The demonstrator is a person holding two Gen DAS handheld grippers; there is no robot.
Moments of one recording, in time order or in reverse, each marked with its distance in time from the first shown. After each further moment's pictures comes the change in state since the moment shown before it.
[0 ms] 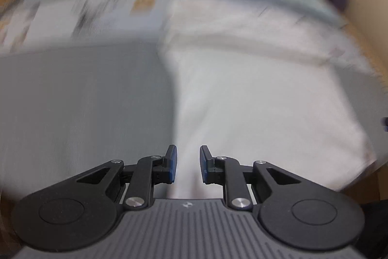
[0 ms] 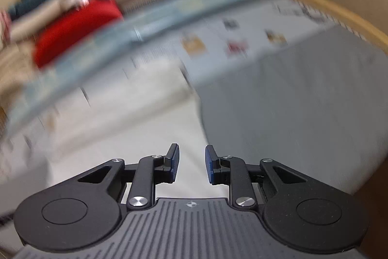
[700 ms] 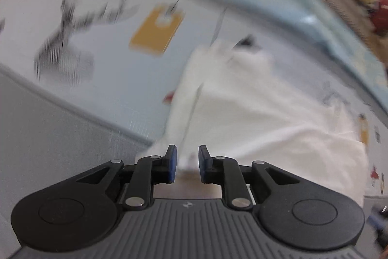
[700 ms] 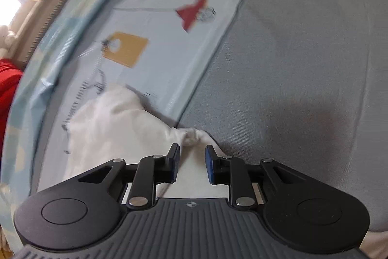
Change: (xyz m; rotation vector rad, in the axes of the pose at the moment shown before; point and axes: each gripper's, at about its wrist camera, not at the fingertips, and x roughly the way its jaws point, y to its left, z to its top) left arm 0.130 -0.010 0.265 -0.295 0.005 0.048; right arm 0.209 0.033 0.130 0.630 0.085 -0.175
